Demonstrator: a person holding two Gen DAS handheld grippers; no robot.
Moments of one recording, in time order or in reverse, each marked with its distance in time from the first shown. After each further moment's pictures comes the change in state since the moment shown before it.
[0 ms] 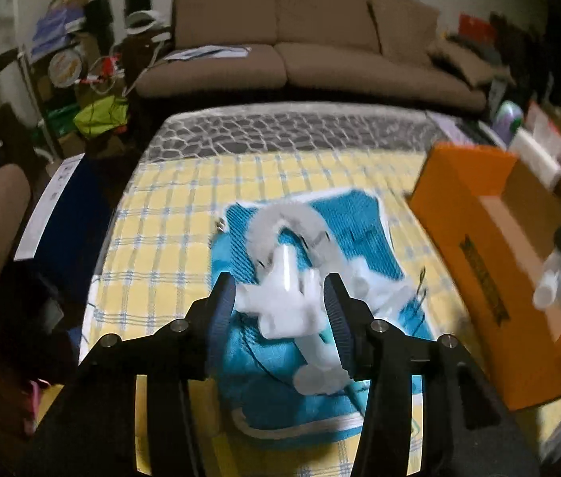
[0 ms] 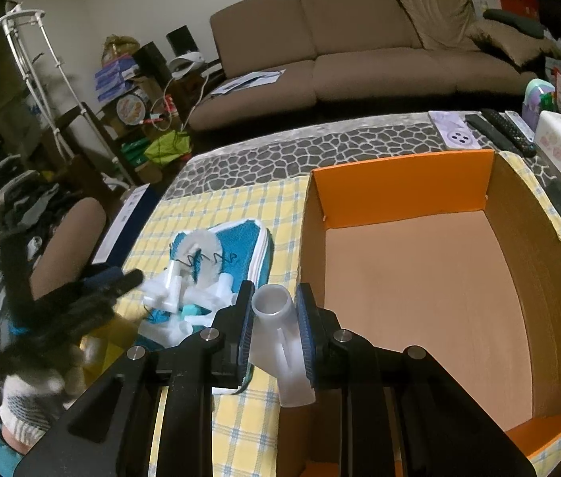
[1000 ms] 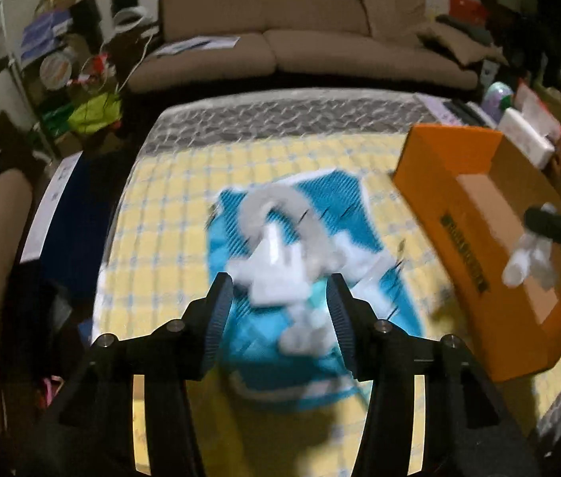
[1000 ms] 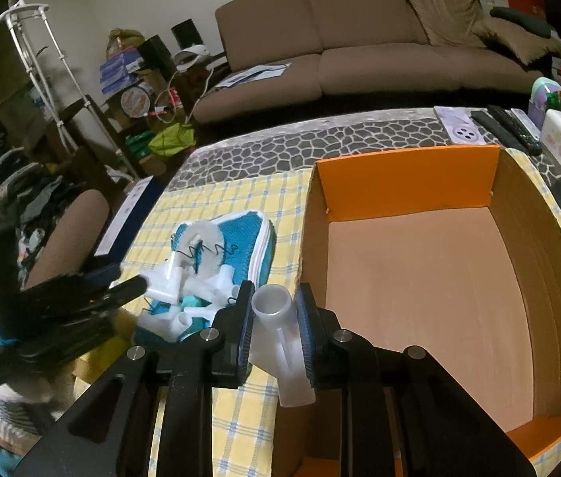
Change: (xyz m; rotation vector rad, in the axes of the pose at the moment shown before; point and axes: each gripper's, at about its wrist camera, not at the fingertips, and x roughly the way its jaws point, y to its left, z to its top) left arm -0.020 -0.004 -0.008 0.033 0.060 0.012; right arm 0.001 -0.001 -0.002 -0.015 0.021 0.017
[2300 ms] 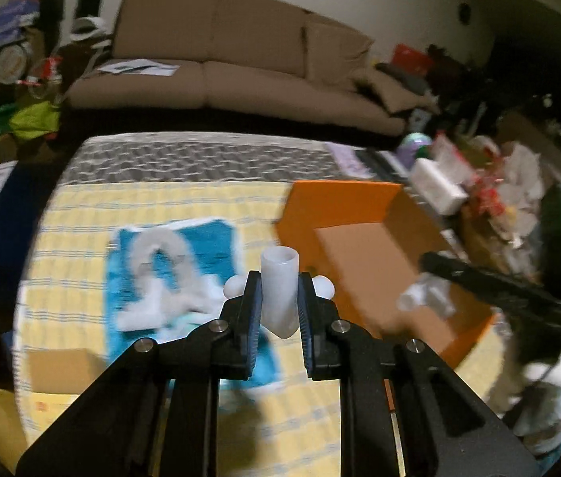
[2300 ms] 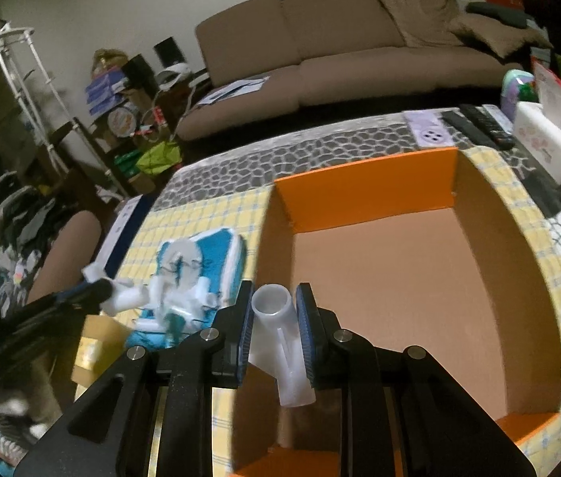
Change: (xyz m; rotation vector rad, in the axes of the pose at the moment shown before) left arm -0.056 -0.054 0.022 -0.046 -0.130 -0.363; right arm -0.035 -0.043 0.002 0.073 -0.040 -0.046
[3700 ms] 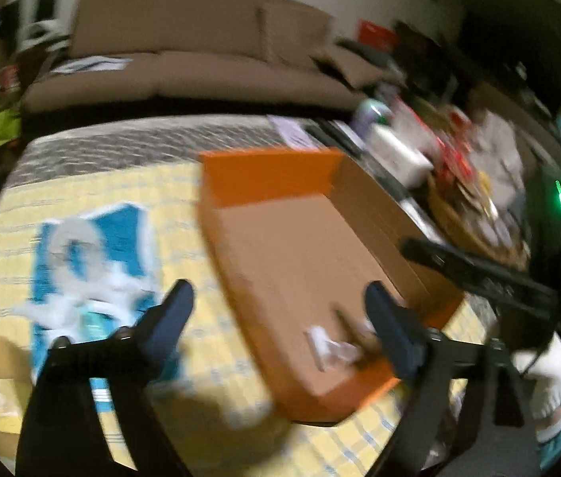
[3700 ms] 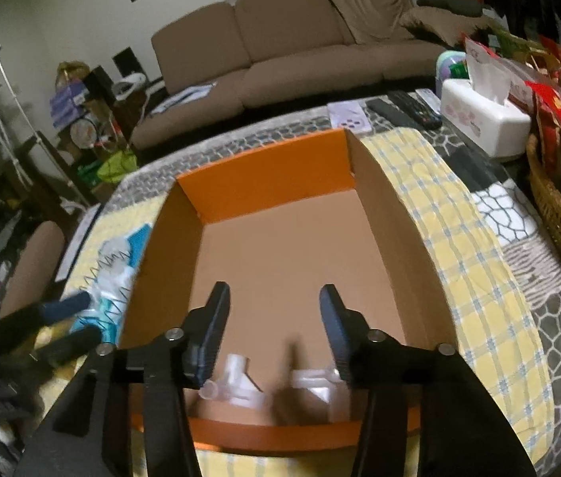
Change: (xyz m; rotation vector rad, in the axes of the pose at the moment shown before) left arm 0.029 -0.065 -0.011 0.044 0.034 -0.029; right arm -0.034 -0.074 -0.017 0.047 -0.023 -0.087
